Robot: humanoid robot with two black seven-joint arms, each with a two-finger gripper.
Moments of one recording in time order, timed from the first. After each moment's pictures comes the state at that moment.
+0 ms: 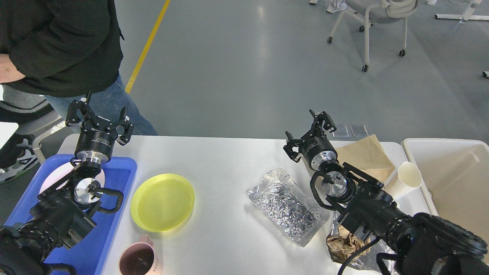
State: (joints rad) left arm -0.73 0.18 -0.78 -0.27 -0.13 -0.56 -0.56; right arm 0.79 0.10 0.57 0.31 0.20 0.22 0.33
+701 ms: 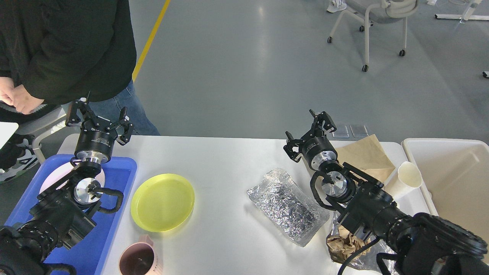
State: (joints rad) left arm -0.73 0.18 -0.78 -0.27 -0.13 -0.56 -0.56; right arm 0.79 0.10 0.57 0.31 0.20 0.22 0.33
